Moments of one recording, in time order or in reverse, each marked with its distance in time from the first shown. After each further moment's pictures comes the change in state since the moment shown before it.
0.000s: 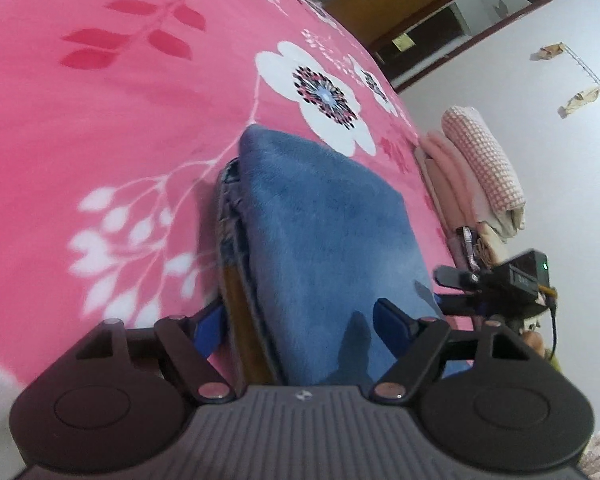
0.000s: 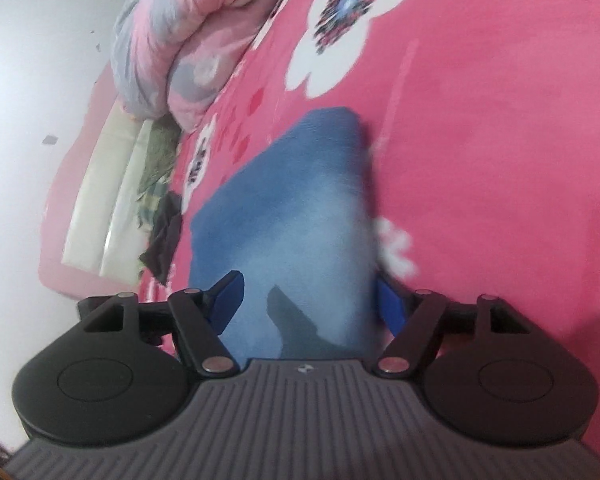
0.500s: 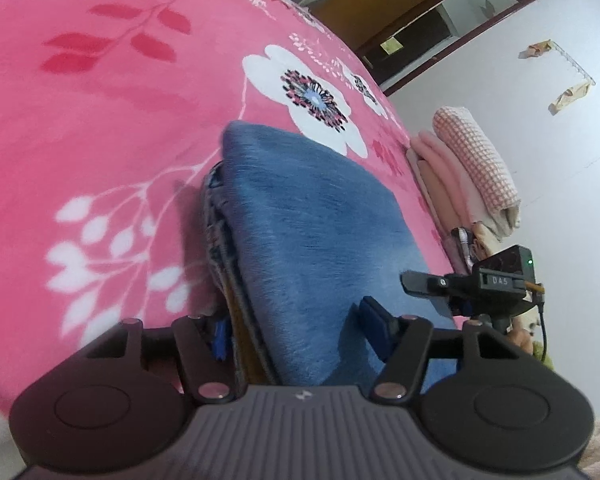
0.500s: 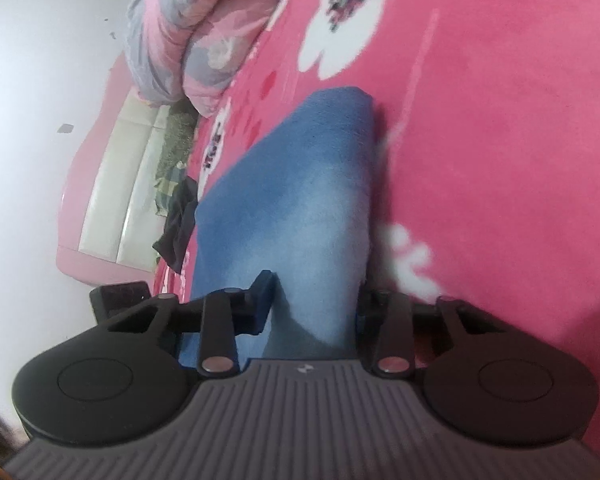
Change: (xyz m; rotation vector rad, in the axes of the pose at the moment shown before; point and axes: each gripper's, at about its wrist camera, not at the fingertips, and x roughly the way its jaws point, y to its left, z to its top) left arm 0.002 -0.004 -0.005 0.030 -0.038 -0.007; right arm 0.011 -0.010 0.000 -0.005 0.025 0.070
